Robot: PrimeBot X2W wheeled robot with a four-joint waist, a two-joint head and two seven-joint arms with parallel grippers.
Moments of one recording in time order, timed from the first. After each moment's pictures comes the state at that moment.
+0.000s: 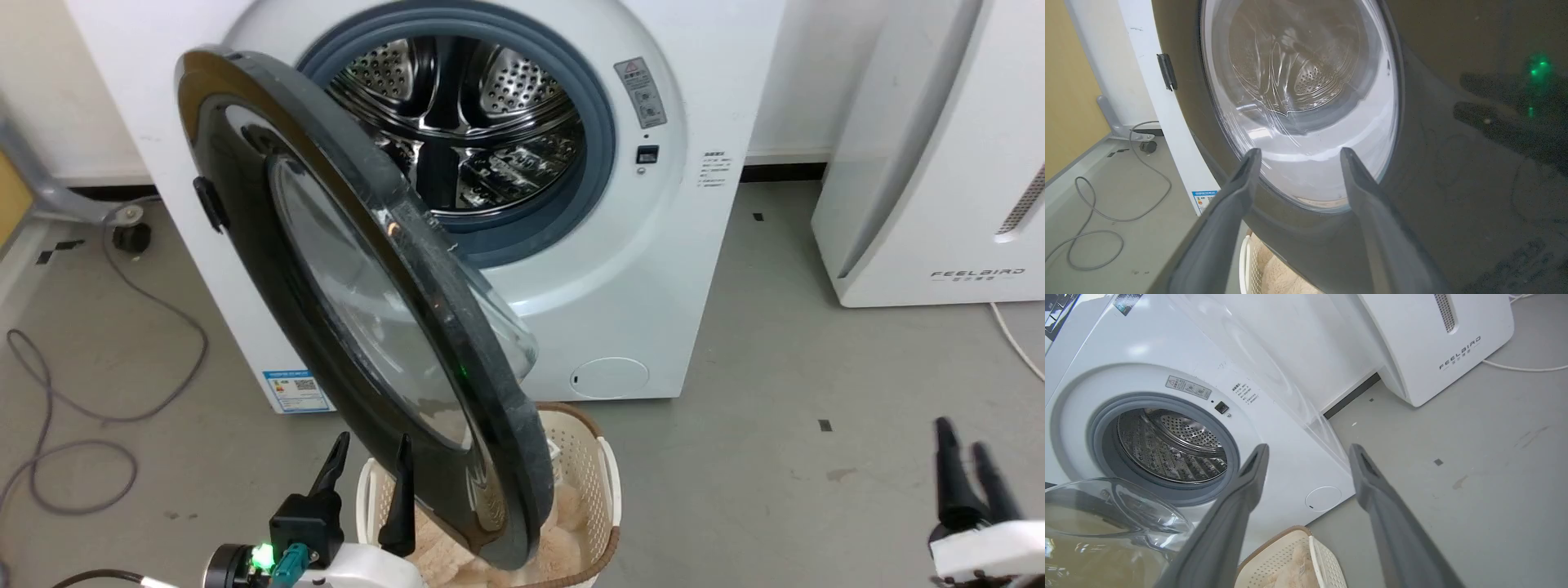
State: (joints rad) left arm -0.04 0.07 -0.18 0.26 -0.16 0.07 -0.26; right arm -0.13 -0.31 0.08 0.50 1.03 0.13 -0.26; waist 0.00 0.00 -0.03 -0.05
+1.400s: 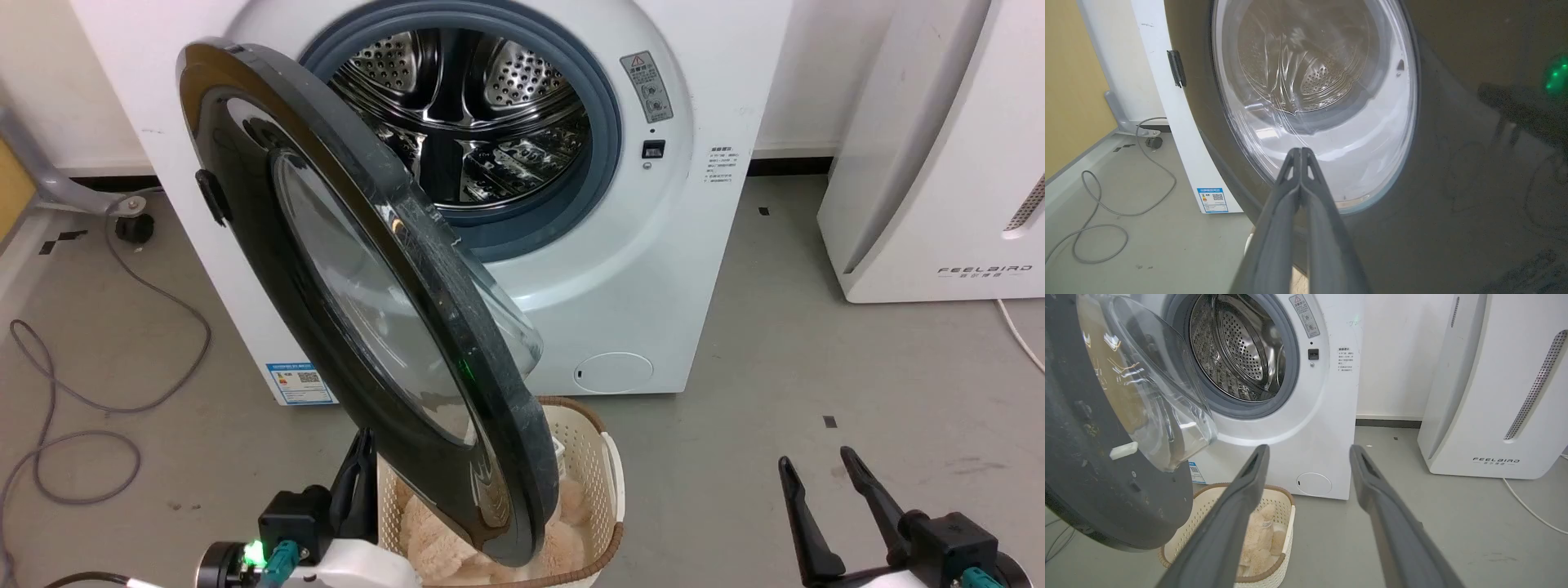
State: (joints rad) left arm -0.04 0.07 -0.16 0.26 -0.16 0.07 -0.26; right arm 0.11 -0.05 0.01 0.03 0.10 0.13 -0.14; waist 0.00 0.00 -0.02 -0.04
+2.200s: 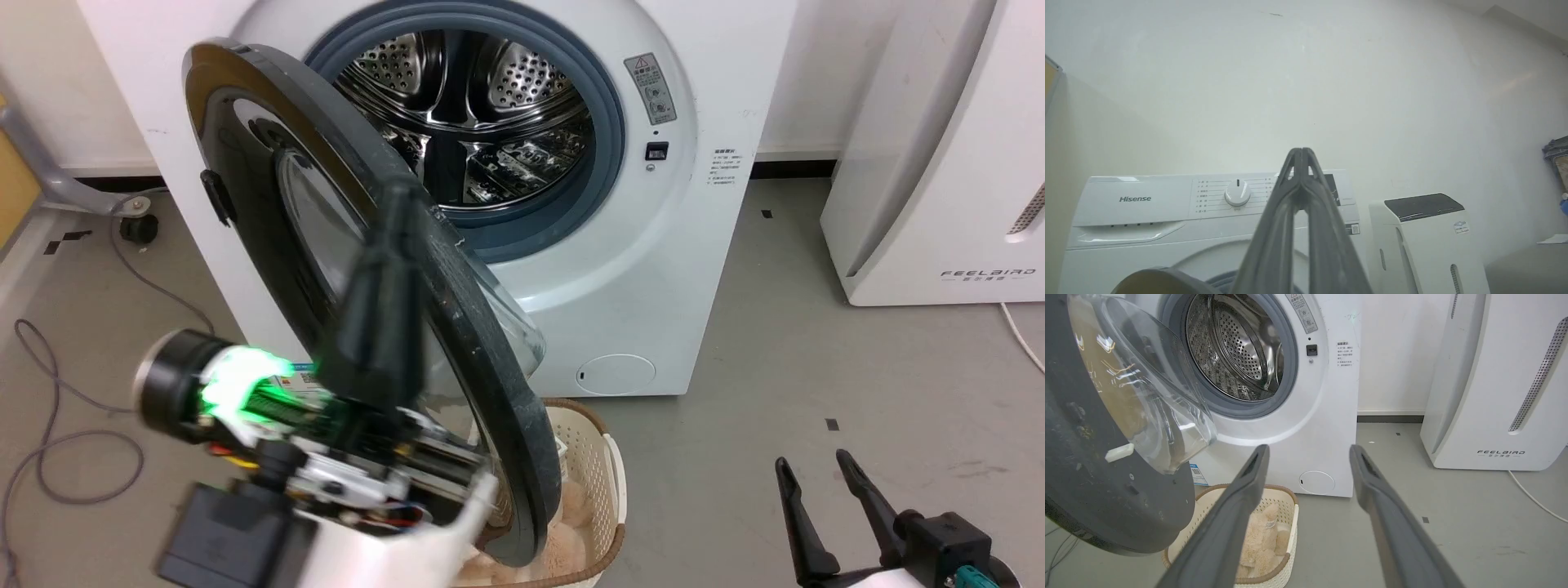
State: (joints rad) left arm -0.22 0.06 -0.28 -0.47 -0.06 0.04 -0.26; right arm 0.09 -0.05 0.02 0.09 0.13 0.13 -0.17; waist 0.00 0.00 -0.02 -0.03
